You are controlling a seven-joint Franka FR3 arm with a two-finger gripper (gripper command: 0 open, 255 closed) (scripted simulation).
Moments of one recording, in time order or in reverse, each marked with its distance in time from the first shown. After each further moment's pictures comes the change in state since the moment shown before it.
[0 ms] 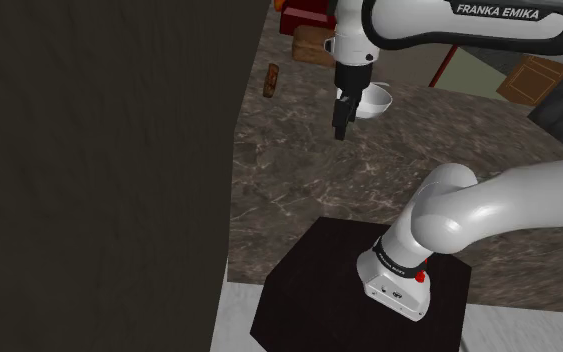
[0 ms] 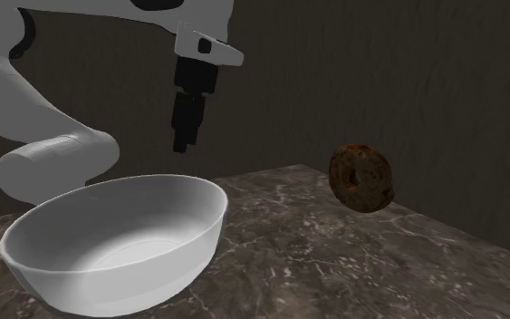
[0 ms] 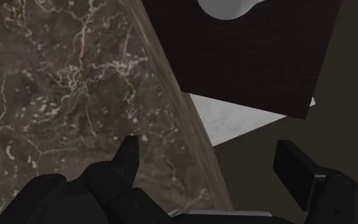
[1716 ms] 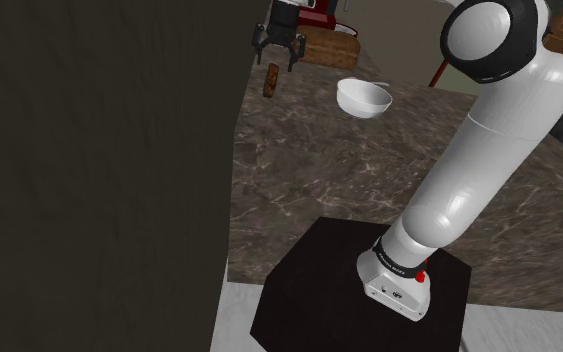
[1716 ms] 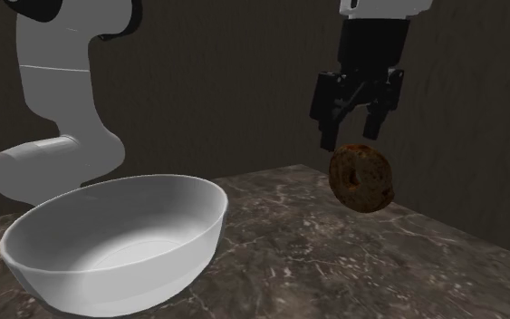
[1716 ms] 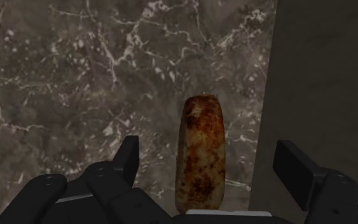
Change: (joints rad) arm -0.210 0.847 -0.049 0.874 0.230 0.080 0.795
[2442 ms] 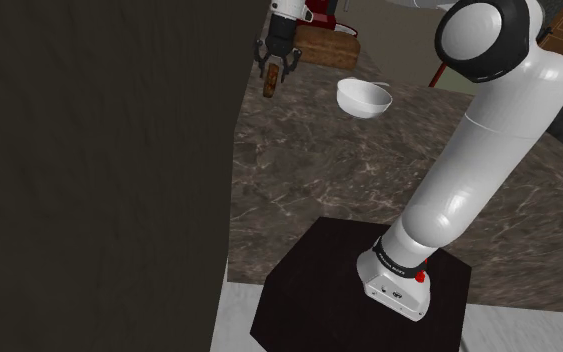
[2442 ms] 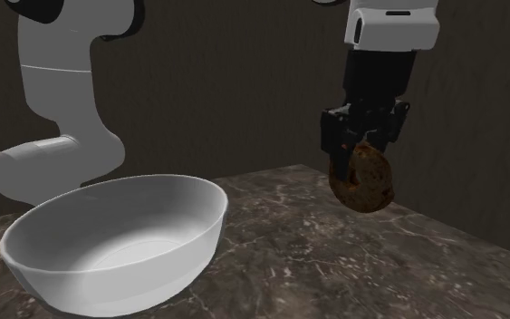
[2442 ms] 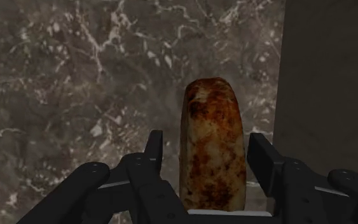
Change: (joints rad) arm -0.007 0.021 -0.009 -0.063 0.012 0.092 0.023
